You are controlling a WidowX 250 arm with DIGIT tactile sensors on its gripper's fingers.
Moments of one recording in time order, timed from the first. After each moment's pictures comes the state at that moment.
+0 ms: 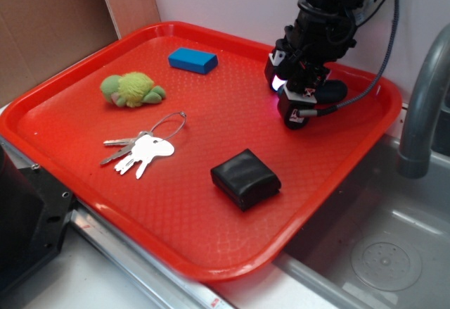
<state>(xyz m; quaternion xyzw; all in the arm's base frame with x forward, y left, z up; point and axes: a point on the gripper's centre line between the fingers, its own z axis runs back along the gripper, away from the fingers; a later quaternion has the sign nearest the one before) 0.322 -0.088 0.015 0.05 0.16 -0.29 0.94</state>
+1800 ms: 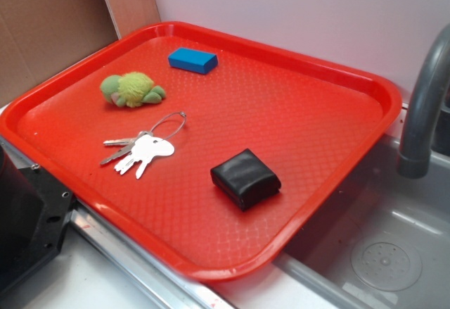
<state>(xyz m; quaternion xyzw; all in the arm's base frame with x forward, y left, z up) 0.237 -0.065 0.309 -0.02 -0.04 0.00 1.00</state>
